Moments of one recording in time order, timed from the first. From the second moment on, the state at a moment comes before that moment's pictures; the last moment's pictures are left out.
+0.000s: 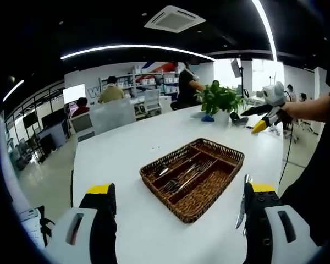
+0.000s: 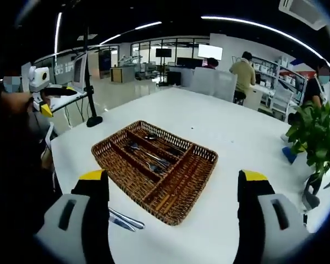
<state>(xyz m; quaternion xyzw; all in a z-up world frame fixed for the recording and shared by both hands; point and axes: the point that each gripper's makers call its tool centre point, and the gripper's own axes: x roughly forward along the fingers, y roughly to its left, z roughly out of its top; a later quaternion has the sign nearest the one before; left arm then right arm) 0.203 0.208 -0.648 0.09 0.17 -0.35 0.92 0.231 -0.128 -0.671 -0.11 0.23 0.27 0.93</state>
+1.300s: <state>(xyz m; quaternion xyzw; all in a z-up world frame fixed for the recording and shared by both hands) 0.188 0.164 -0.650 0.12 0.20 -0.38 0.90 0.195 -0.137 -0.668 -0.11 0.22 0.33 0.91</state>
